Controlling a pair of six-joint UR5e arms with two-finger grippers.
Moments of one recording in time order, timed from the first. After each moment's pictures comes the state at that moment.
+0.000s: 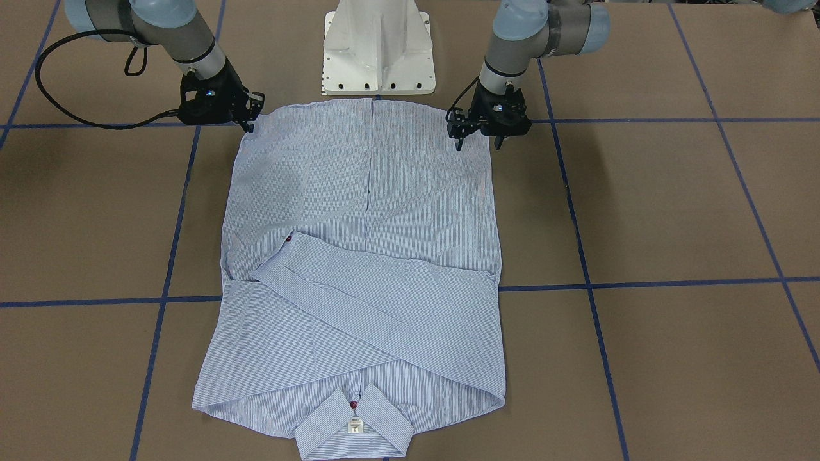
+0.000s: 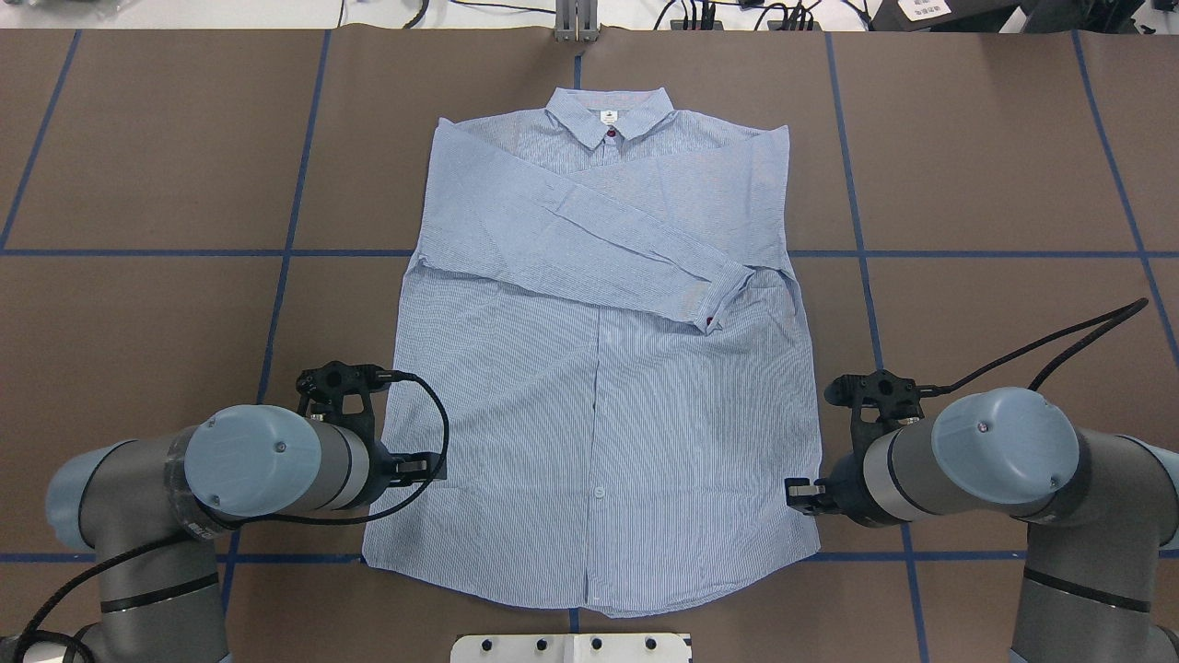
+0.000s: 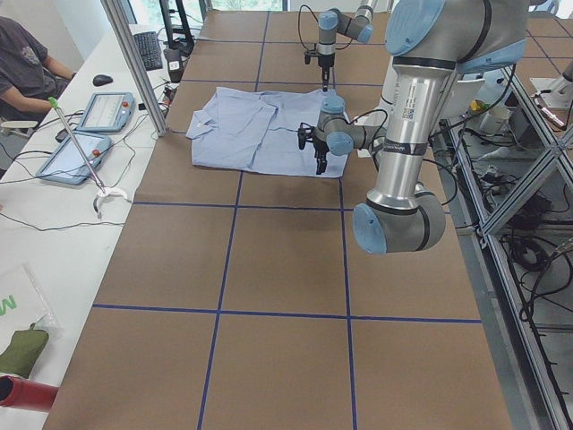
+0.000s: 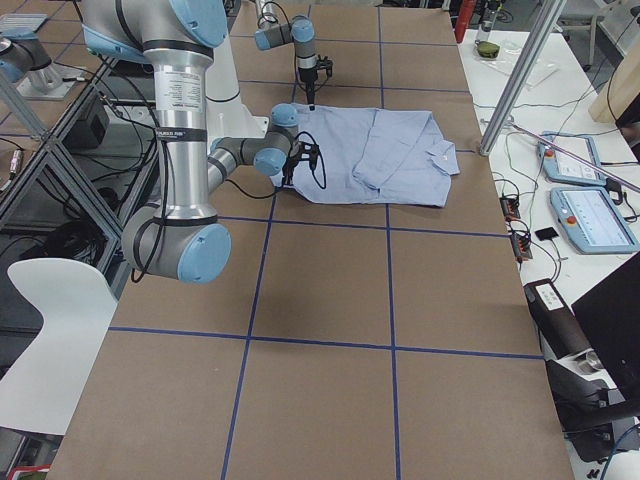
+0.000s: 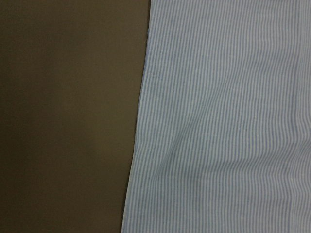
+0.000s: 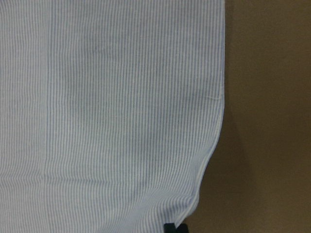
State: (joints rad) left arm -0.31 -1.84 -1.95 -1.79 -1.69 -1.44; right arm 0.36 -1.54 2.08 -1.25 1.88 1.38
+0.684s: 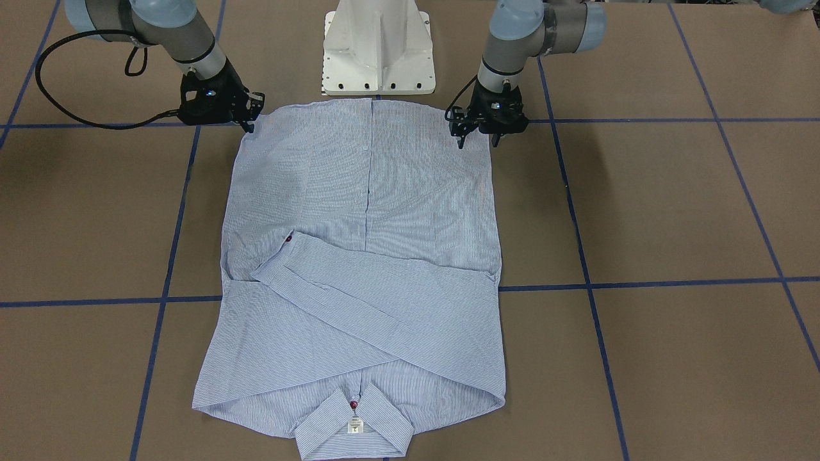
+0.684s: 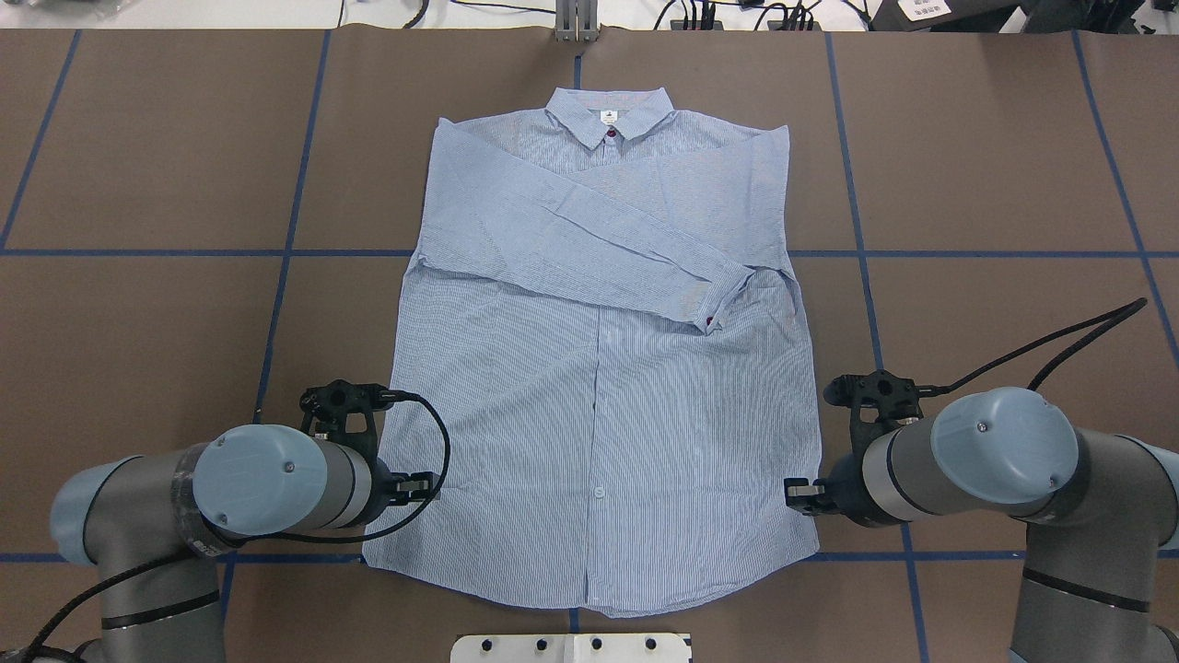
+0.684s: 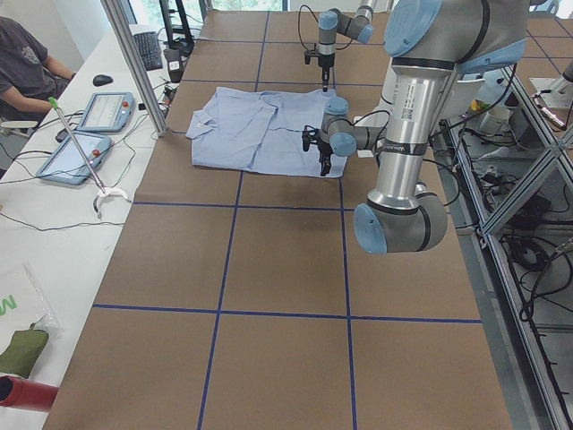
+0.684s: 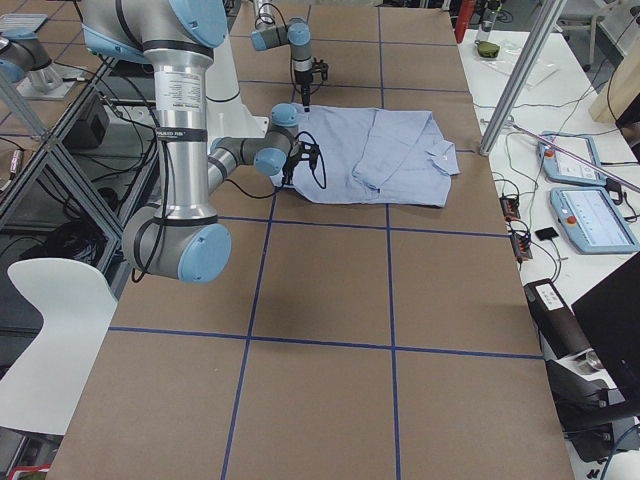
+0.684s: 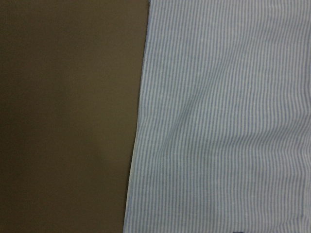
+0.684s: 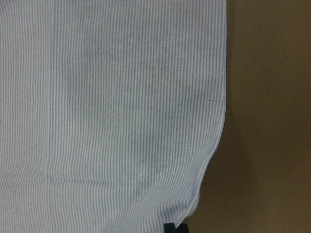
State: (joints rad) left arm -0.28 -1.83 -1.95 -1.78 -1.69 -1.44; right arm 0.36 -1.54 2.08 -1.25 1.88 1.38
